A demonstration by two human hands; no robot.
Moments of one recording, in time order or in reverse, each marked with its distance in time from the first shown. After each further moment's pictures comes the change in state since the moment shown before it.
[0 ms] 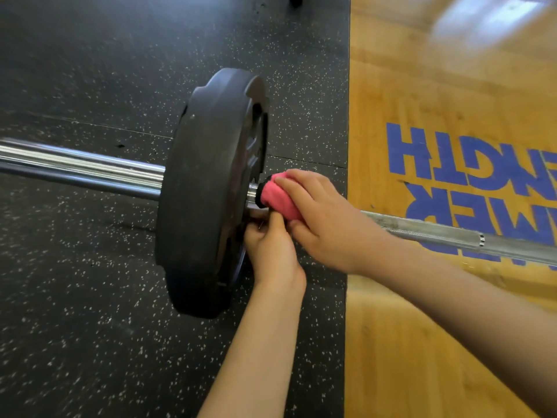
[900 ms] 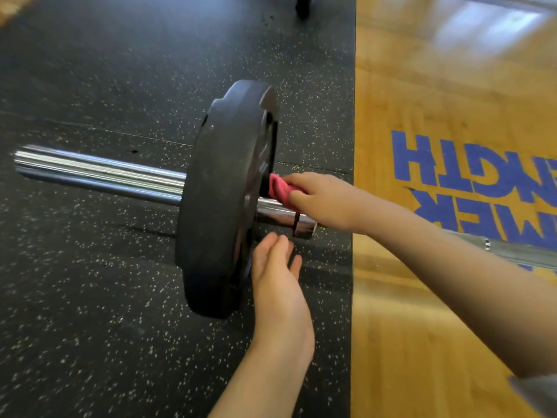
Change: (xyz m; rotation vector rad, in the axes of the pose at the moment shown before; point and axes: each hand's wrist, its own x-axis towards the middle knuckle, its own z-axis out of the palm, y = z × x) left_hand -0.057 0.020 -0.029 0.073 -0.069 -0.097; right_hand 0.043 -0.003 -0.021 0.160 -0.199 0.187
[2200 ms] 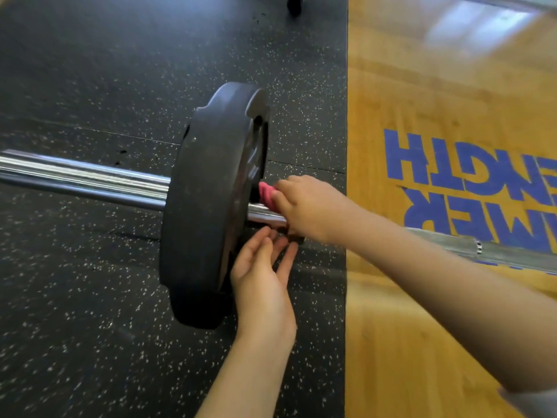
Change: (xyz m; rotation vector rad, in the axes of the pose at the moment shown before) left_hand 0.018 -0.001 -0.001 -0.106 0.087 0.053; right_hand -0.005 -0.014 0.008 -0.226 0.072 0.010
